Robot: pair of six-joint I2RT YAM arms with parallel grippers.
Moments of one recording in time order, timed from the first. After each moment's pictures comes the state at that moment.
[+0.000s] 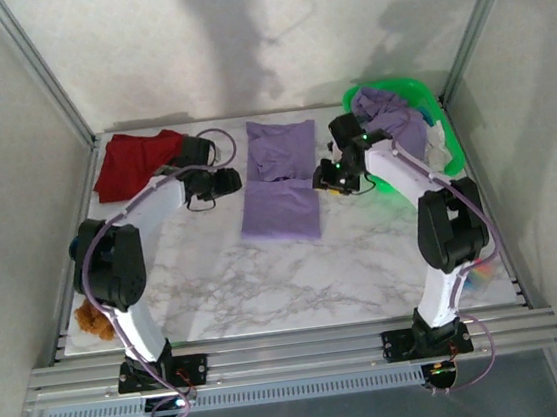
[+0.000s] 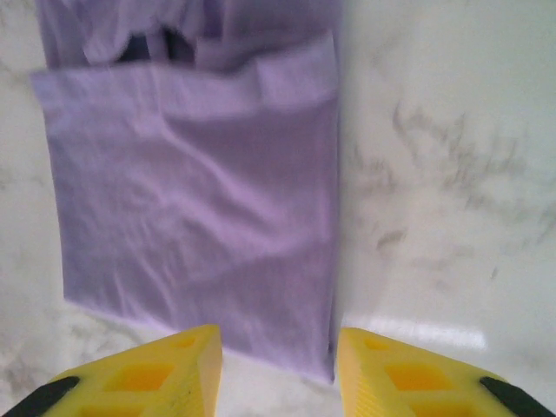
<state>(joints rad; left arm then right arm) -0.29 1.80 1.30 -0.48 0.19 -0.47 0.38 1.80 1.43 -0.83 -0.29 0.53</state>
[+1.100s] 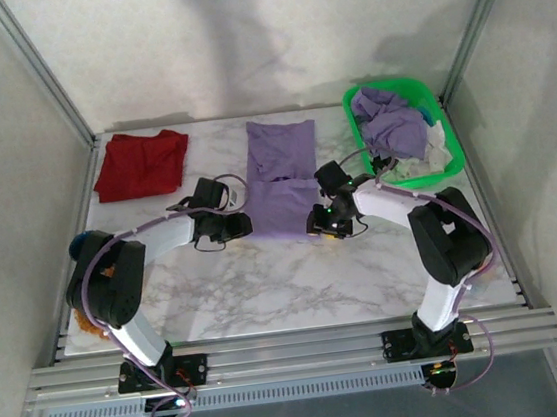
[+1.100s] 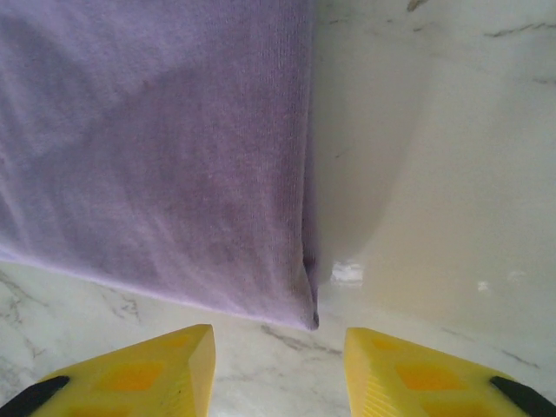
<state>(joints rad) -0.39 1.72 0.96 -0.30 0.31 -0.55 0.53 1.76 1.08 -0.60 -0.26 0.66</state>
